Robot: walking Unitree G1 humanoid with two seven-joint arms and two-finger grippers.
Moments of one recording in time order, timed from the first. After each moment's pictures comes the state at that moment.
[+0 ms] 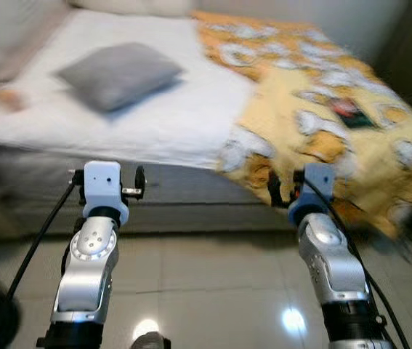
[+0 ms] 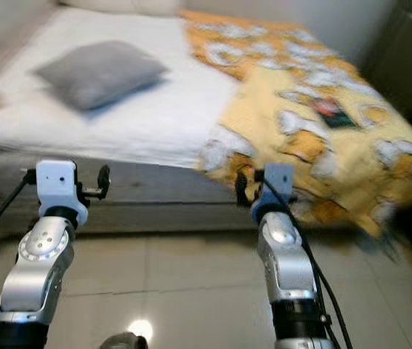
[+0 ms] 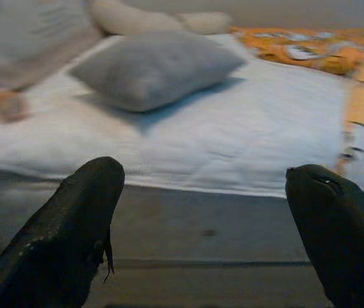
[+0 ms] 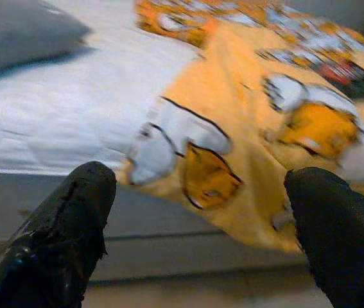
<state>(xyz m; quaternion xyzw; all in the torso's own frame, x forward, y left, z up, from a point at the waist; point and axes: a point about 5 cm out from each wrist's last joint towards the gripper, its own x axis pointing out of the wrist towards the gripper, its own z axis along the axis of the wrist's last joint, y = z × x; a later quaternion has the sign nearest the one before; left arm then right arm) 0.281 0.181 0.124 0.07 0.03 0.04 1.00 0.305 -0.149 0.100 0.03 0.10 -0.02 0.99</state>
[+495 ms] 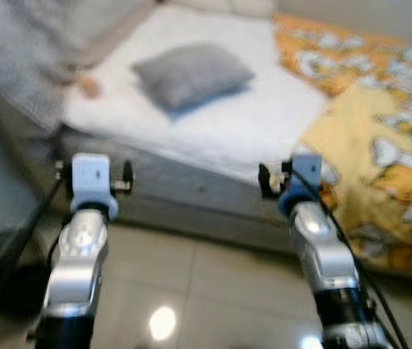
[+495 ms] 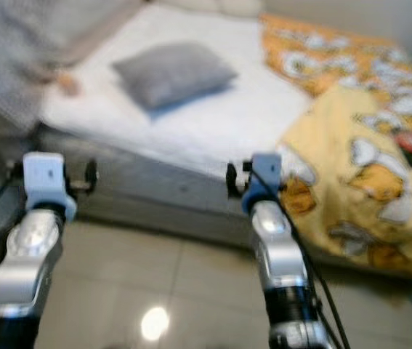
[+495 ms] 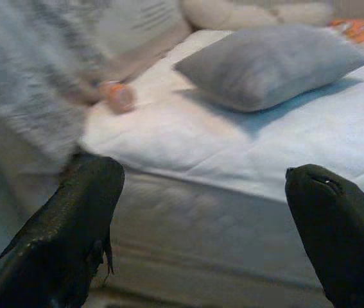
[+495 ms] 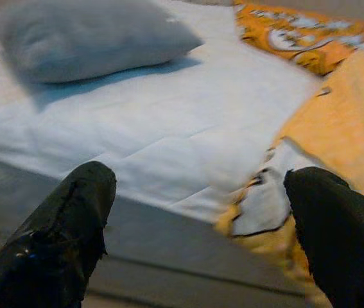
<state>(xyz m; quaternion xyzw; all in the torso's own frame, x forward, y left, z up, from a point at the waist) 0.286 0.190 0.131 0.09 0.02 0.06 0.99 0.317 -0.138 0.106 0.01 0.09 0.00 1.00</state>
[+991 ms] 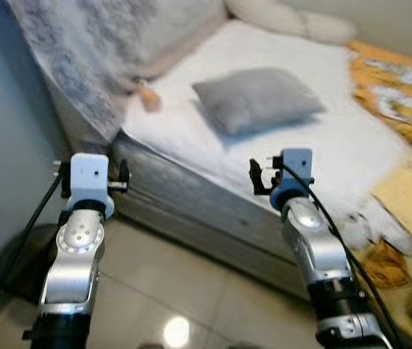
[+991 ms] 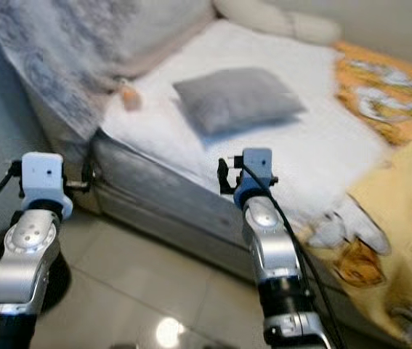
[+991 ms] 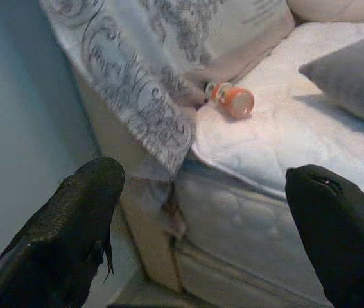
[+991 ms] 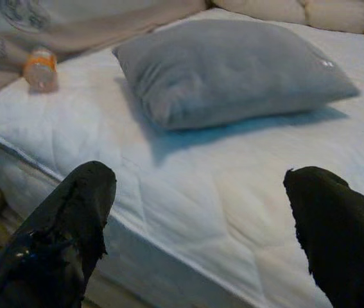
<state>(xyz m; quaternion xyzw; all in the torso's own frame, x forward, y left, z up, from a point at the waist) 0.288 0.197 0.132 0.12 0.02 0.07 0.99 0.325 -0.124 0.109 0.01 0.09 0.03 1.00</state>
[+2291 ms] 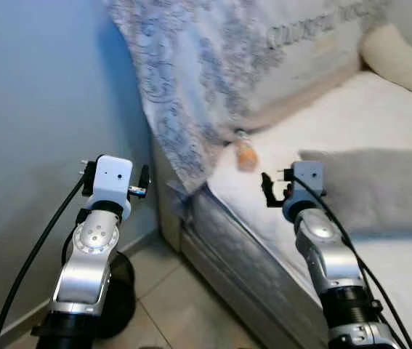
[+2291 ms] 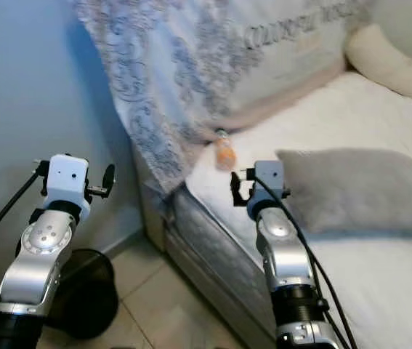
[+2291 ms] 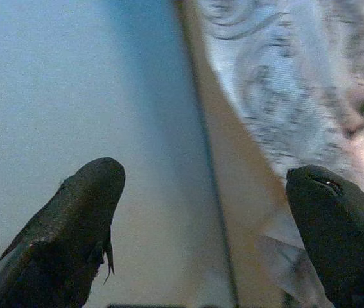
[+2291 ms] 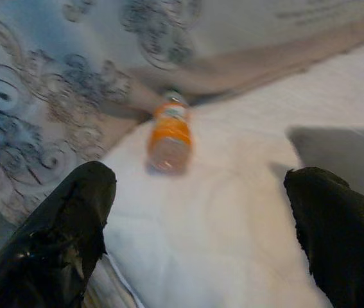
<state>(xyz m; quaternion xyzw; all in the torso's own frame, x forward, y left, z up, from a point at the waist) 0.290 0.177 0.128 0.15 0.03 0.00 0.99 0.315 -0.143 0.089 0.00 0.12 0.02 0.99</state>
